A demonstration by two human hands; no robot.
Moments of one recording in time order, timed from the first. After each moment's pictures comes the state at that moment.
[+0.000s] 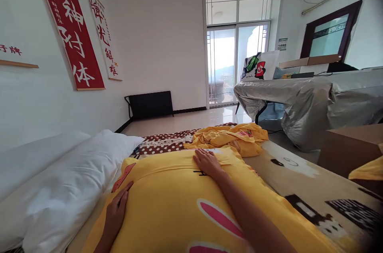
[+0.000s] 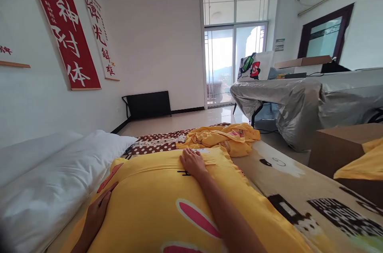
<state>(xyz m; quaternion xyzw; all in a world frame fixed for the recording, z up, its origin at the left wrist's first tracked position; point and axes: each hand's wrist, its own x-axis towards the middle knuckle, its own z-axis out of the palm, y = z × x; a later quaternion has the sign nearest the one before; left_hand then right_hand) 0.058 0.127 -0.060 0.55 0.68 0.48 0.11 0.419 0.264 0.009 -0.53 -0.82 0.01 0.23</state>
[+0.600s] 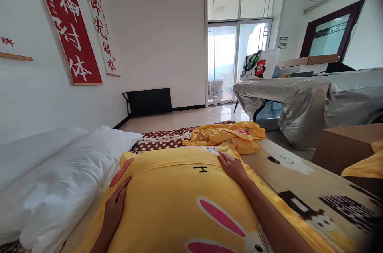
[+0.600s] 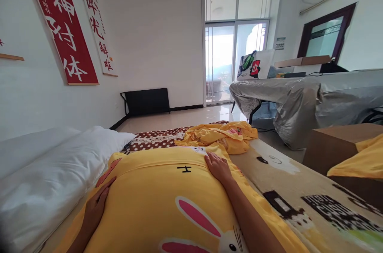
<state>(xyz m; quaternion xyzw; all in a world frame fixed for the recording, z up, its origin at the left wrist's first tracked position) 0.065 0.125 -0.061 0.52 0.66 0.53 0.13 0.520 0.271 -0.041 -0.64 -0.74 0.02 0.22</state>
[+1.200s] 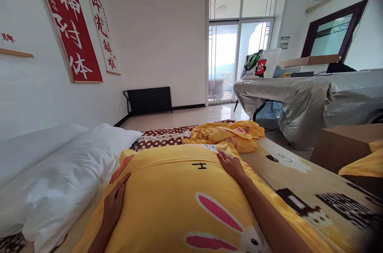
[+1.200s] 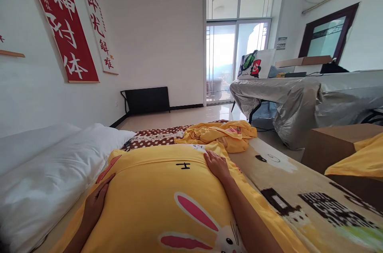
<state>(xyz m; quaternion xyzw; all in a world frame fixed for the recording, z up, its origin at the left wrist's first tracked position) 0.064 0.123 -0.063 0.51 0.66 0.54 0.13 0.520 0.272 -0.043 -0.63 -0.75 0.00 0.20</state>
